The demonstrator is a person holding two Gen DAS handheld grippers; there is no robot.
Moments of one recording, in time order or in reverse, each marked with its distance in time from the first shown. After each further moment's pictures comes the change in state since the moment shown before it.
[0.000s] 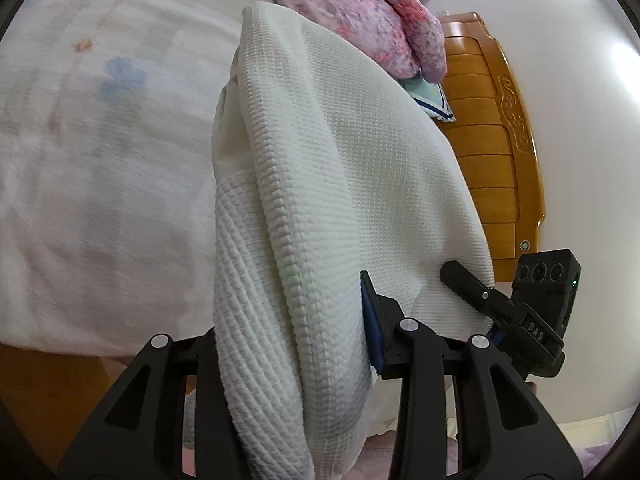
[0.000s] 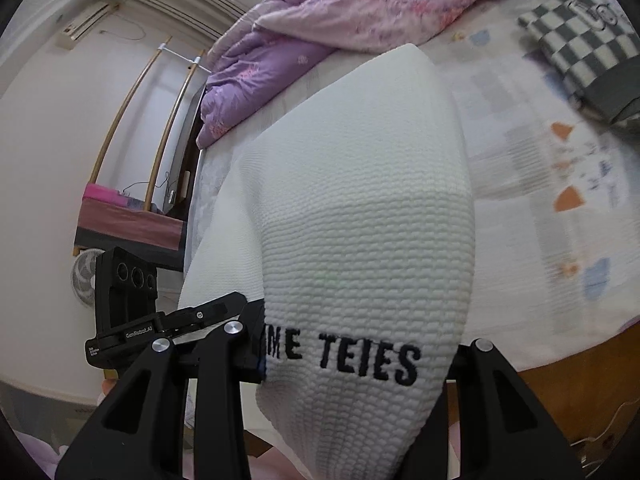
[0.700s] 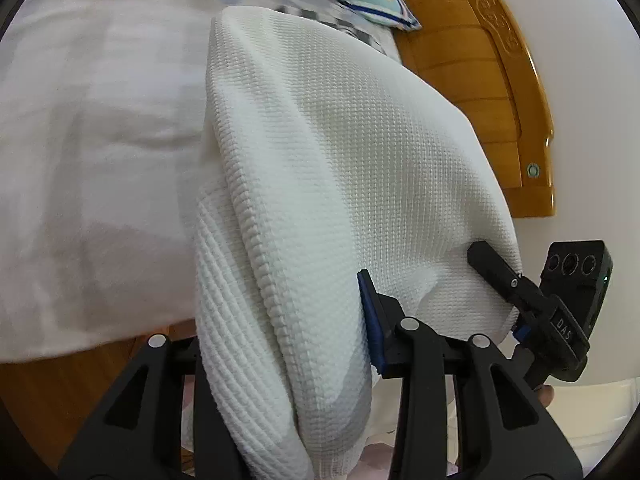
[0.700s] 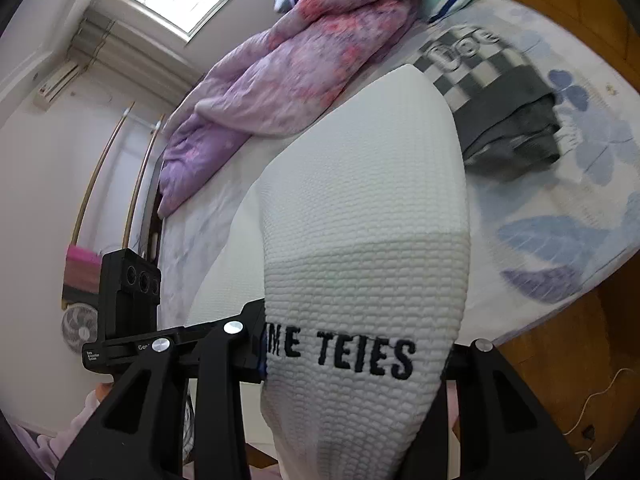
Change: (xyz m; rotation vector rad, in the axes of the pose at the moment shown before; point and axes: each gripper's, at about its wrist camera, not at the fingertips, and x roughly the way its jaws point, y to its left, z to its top) left arm 0.210 -0.220 -0.018 0.171 0.218 0.040; right arm -0.199 -0.170 0.029 0.121 -0.184 -0.110
